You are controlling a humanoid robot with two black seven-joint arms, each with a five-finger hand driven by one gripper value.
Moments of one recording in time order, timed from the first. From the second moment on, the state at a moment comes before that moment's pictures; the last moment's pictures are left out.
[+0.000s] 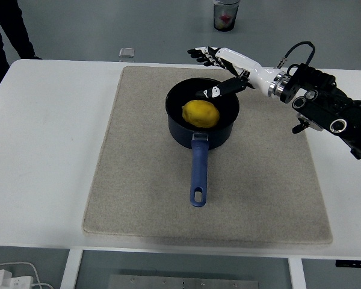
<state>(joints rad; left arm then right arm) 0.04 0.00 0.01 -0.13 0.05 -0.07 0.07 1.20 -0.16 0.10 0.60 -0.69 0.15 0.51</state>
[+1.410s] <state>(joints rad) 0.04 0.00 0.01 -0.13 0.05 -0.07 0.07 0.98 -0.09 0.61 0.60 -0.12 -0.05 0.29</state>
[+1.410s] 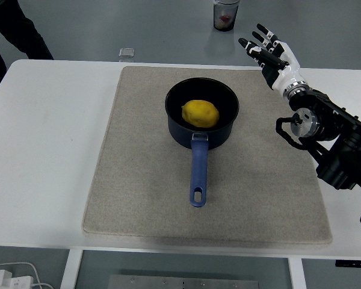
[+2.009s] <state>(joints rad) 0.04 0.00 0.01 -0.13 0.05 -0.07 0.07 0.97 -0.13 0.63 0.54 -0.02 -0.03 0.29</state>
